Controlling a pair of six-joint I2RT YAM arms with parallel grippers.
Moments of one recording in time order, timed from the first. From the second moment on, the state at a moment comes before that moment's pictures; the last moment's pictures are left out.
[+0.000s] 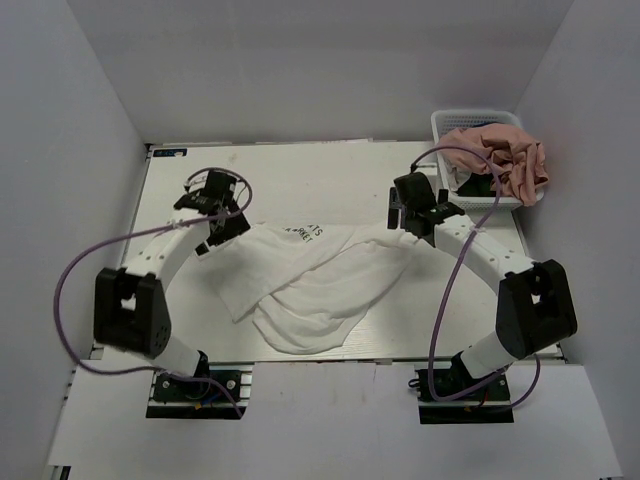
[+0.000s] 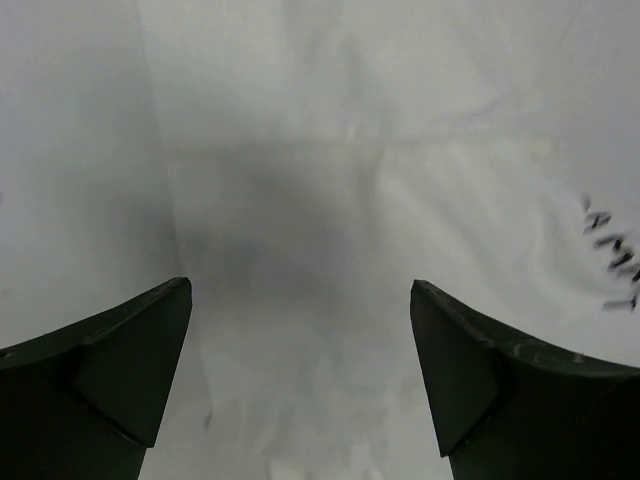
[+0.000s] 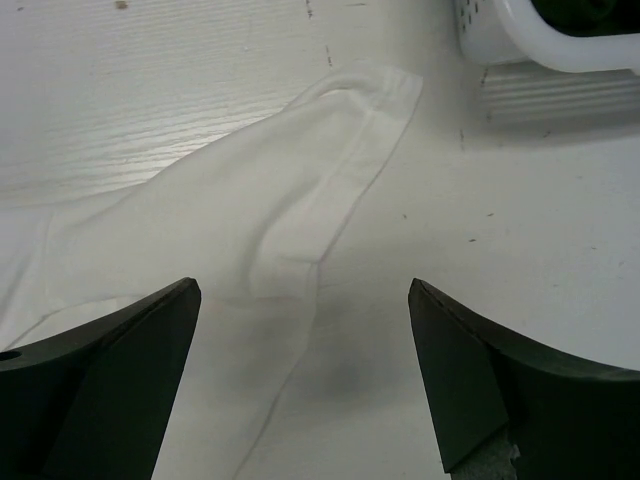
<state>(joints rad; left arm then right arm) -0.24 1.61 1.22 -0.76 -0.39 -0.68 0.45 1.52 1.09 -0.42 0.49 0.31</state>
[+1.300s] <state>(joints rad) -0.26 1.09 0.62 -0.56 -0.15 -0.94 0.23 1.82 1.09 -0.29 0.27 0.42</state>
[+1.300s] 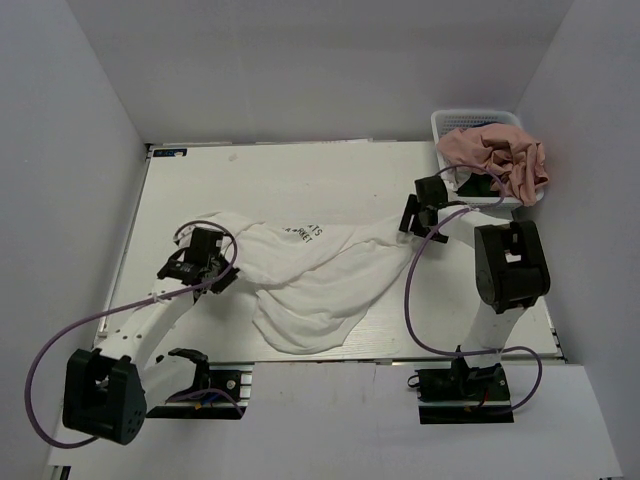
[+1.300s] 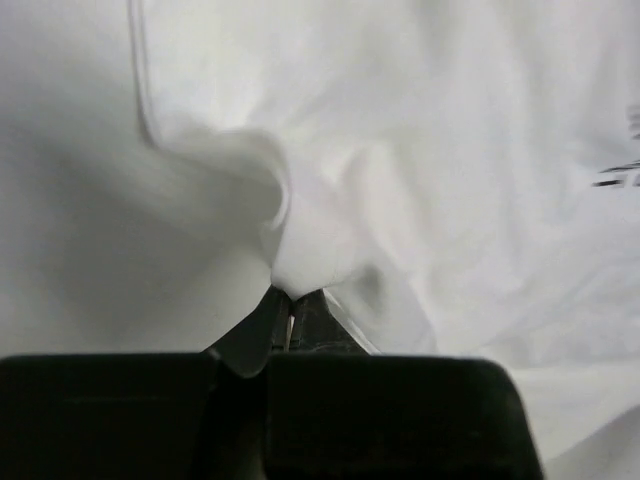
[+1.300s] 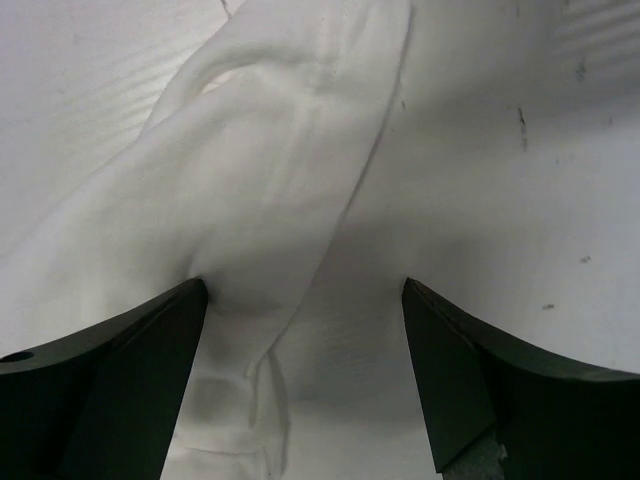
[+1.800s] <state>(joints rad) -0.26 1.04 0.84 -0.52 -0.27 -0.85 0.23 1.83 1.06 0.00 0.05 0.44</state>
